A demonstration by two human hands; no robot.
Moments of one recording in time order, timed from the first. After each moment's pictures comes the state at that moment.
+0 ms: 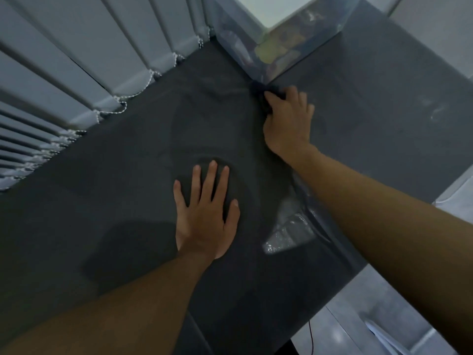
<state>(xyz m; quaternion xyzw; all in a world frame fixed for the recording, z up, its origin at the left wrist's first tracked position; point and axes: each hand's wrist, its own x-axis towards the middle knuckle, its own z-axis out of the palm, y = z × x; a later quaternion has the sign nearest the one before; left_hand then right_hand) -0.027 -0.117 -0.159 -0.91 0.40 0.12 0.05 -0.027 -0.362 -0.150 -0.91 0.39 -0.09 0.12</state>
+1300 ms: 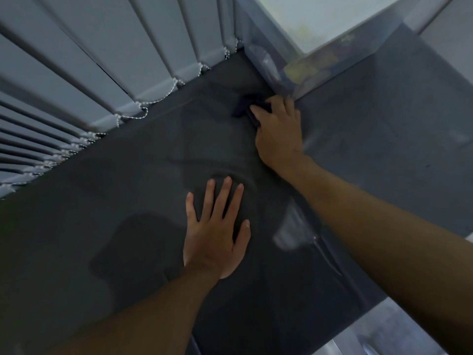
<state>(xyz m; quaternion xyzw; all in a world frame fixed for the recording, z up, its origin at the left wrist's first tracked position) -0.024 -0.117 -0.155 -0.90 0.40 0.14 0.03 0.023 -0.349 -0.162 -0.94 0.26 -0.15 0.14</state>
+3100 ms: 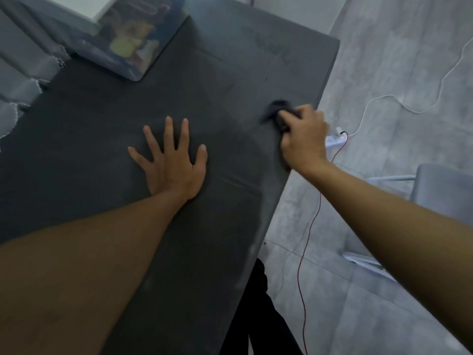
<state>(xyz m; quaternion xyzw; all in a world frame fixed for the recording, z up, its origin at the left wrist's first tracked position) -0.064 -0.227 -0.162 -0.88 0.47 0.09 0.02 -0.285 -0.365 -0.156 -0.80 0.57 -0.17 0.08</state>
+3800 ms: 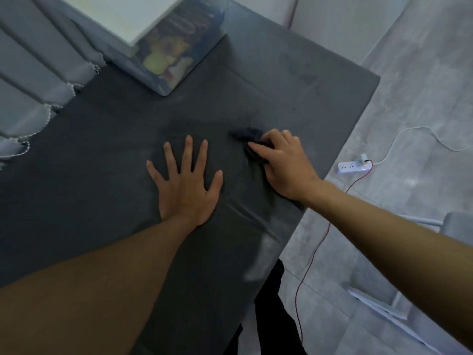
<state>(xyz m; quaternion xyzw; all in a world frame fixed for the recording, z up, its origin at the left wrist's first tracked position) -0.064 -0.230 -0.164 -0.88 0.47 0.09 0.03 -0.233 -0.388 -0.159 -0.95 0.27 -0.13 0.10</state>
